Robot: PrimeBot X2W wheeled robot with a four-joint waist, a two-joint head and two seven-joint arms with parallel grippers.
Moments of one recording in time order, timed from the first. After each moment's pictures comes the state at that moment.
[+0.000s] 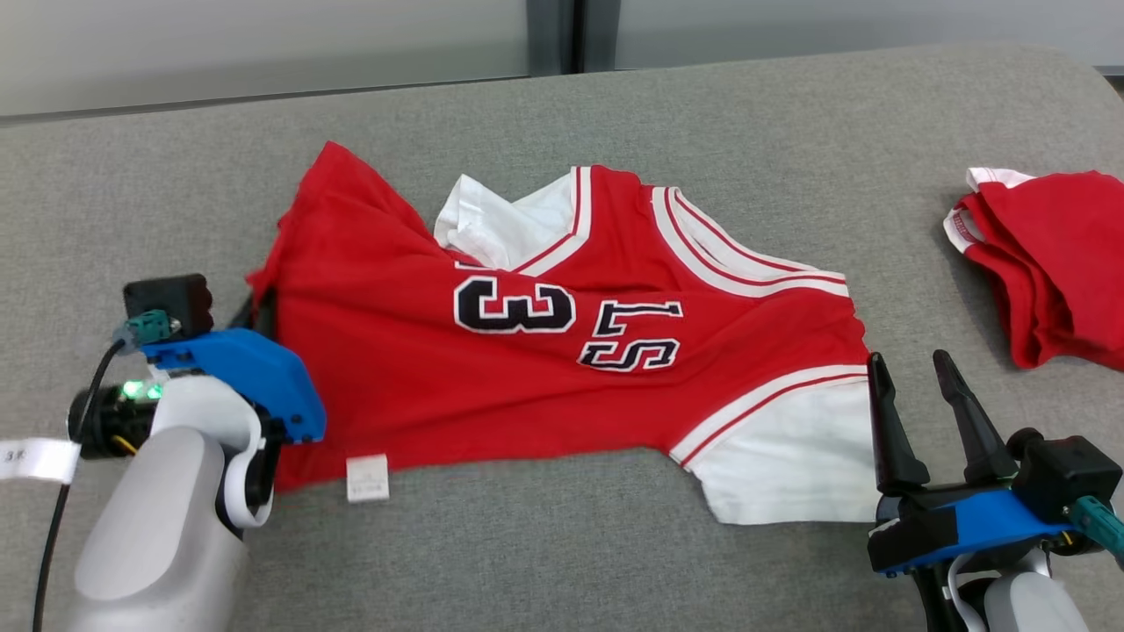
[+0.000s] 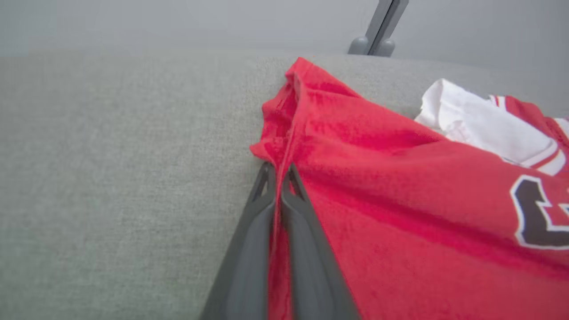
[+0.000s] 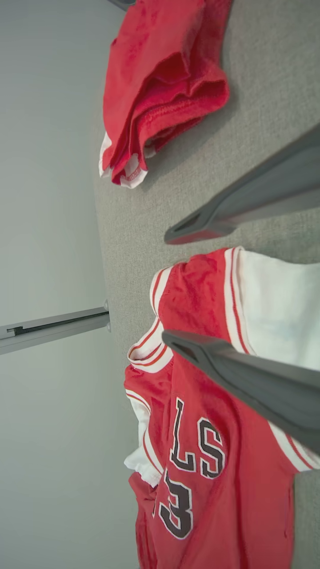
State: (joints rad) left arm -0.51 0.28 -0.29 0.55 -0.50 0.07 0.19; right arm -0.12 -0.05 -0.04 0.16 0.20 0.13 -0.19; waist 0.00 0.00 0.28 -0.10
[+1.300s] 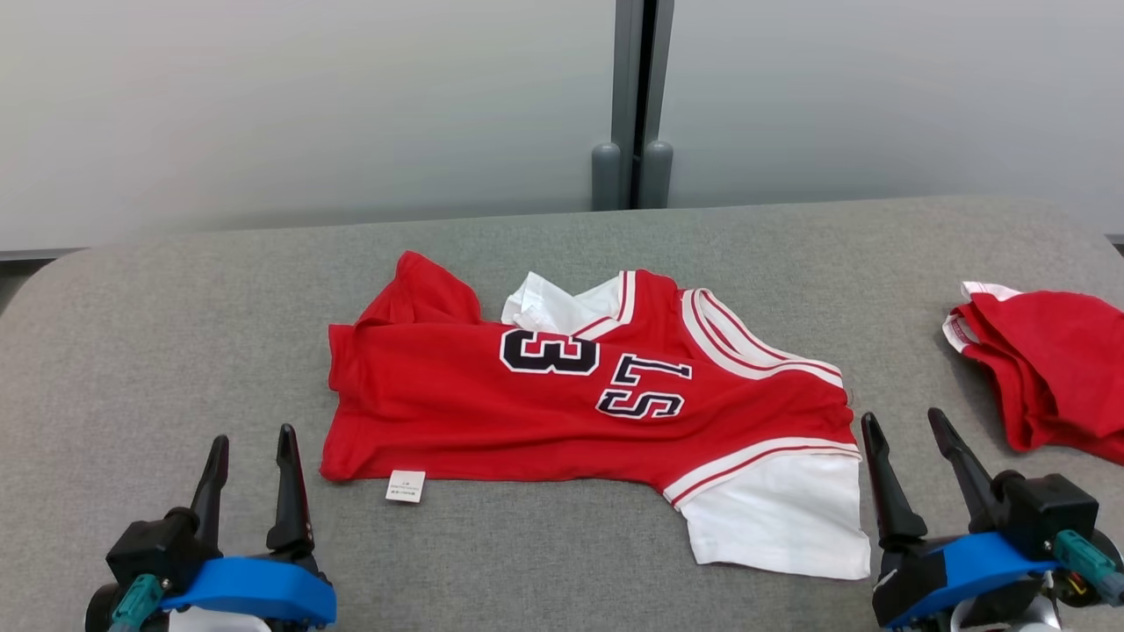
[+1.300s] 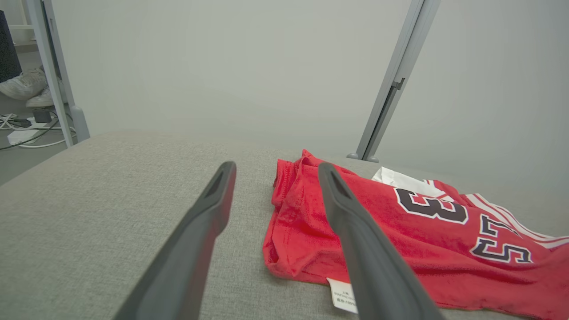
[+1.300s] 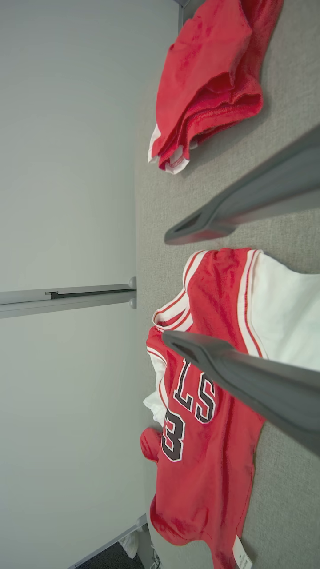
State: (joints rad) left arm -0.08 0.15 -0.06 0.34 -0.36 -0.05 -0.26; right arm -0.03 -0.05 -0.05 0.11 0.13 0.13 -0.09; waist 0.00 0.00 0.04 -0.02
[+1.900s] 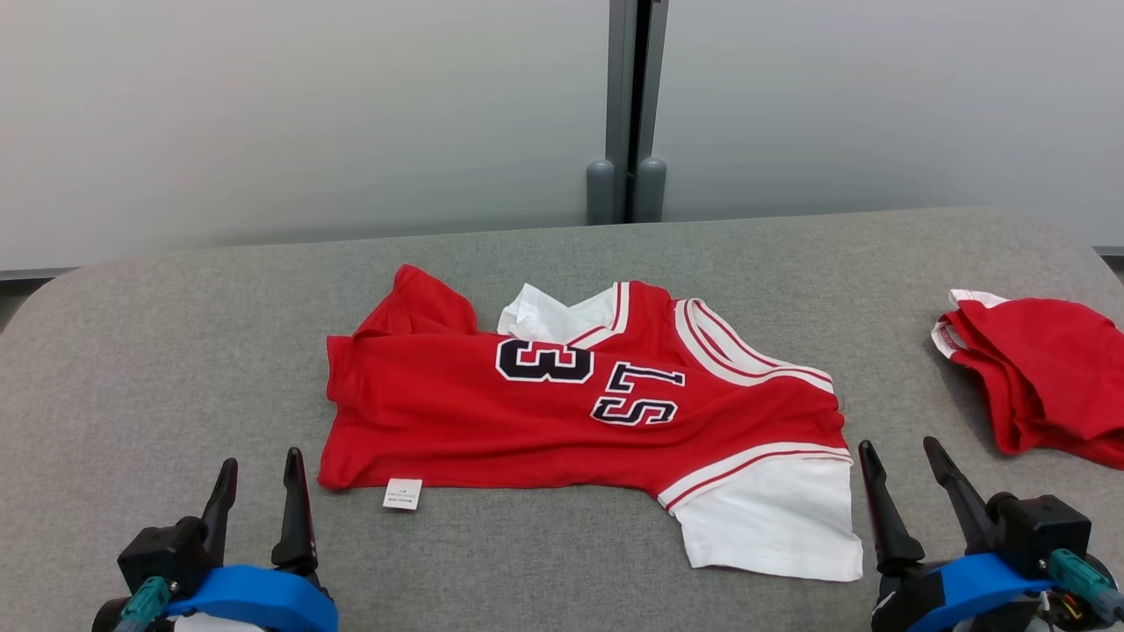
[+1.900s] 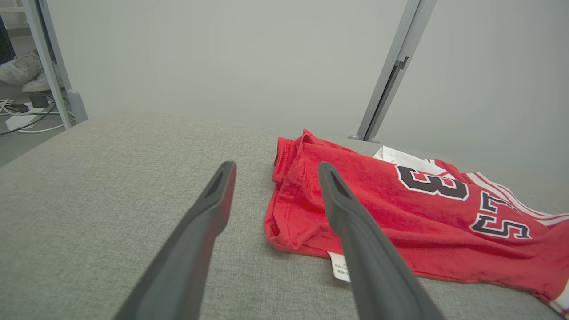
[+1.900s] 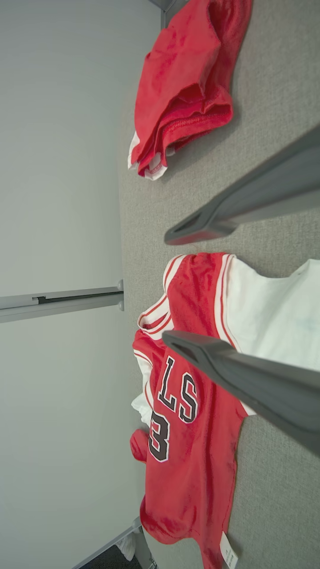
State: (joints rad) left arm -0.06 0.16 -0.08 0.38 -0.37 -0.05 -0.22; right arm 0.01 -0.05 -0.05 0.13 0.14 0.13 -0.08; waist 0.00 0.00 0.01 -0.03
